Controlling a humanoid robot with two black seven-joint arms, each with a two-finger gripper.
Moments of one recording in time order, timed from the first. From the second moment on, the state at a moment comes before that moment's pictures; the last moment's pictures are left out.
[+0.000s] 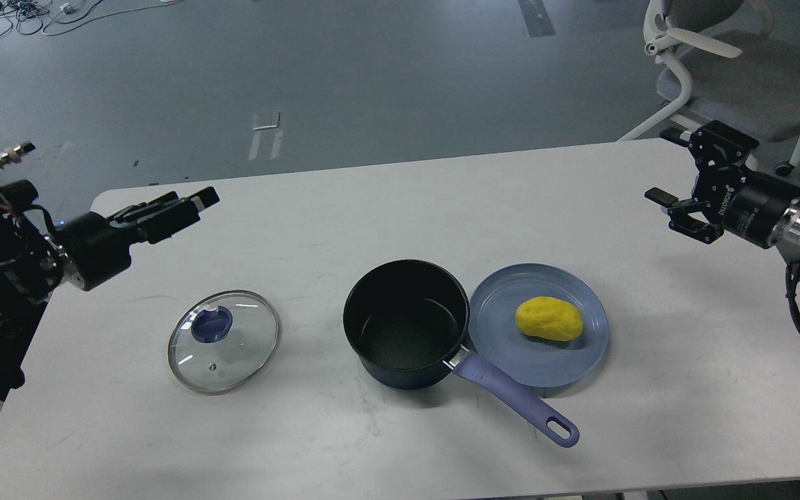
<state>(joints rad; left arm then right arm) -0.76 0.92 -0.57 -1.23 1.17 -0.19 -0.49 0.85 -0.83 0.19 0.96 -0.38 0.49 0.49</state>
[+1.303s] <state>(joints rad) -0.83 0.78 -0.62 -1.25 0.50 -0.29 -0.49 1.60 -0.39 -0.79 1.13 -1.38 0.40 0.49</state>
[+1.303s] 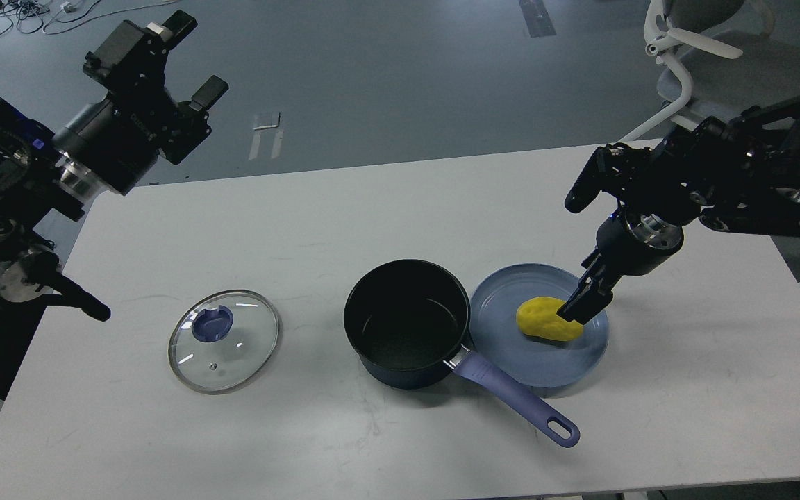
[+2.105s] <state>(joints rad) -0.82 0.78 -0.63 -1.26 0.50 -0.29 -0.49 1.52 -0.25 -0.85 1.06 -1.38 0.22 0.49</state>
